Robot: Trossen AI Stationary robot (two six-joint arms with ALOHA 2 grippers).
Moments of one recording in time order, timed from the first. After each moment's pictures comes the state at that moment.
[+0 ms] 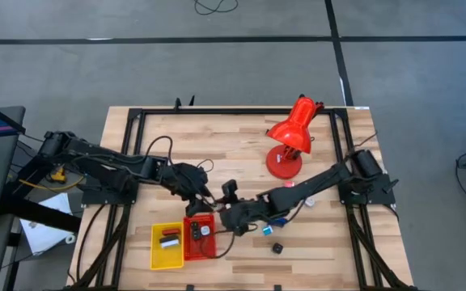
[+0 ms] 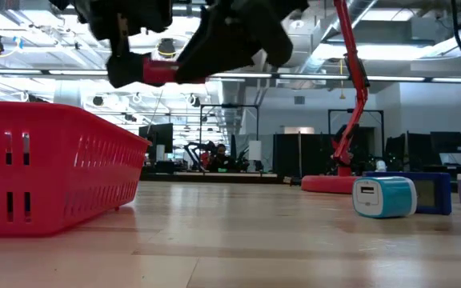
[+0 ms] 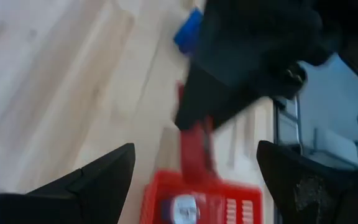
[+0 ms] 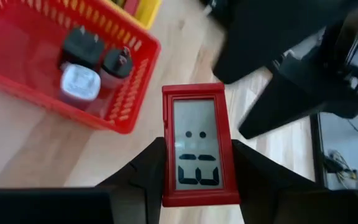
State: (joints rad) left arm -0.17 1.28 0.82 -0.24 0.11 -0.63; right arm 0.35 1.95 1.41 -0.18 0.48 -0.44
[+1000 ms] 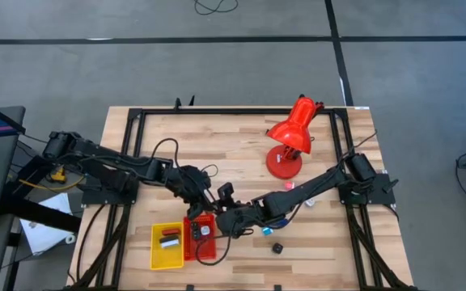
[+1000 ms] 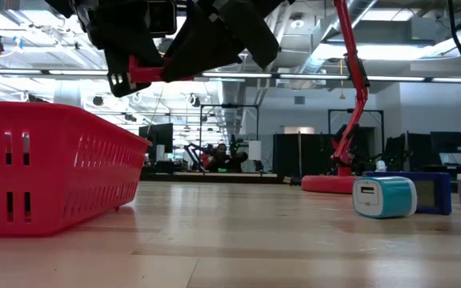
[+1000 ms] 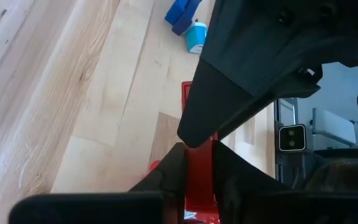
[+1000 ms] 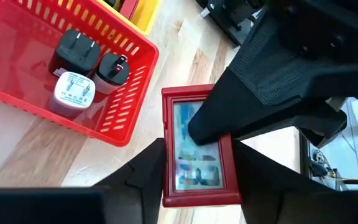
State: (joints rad) left arm -0.17 1.34 0.82 -0.22 0.17 -0.59; right arm 0.37 2.01 1.51 -0.23 0.53 -0.47
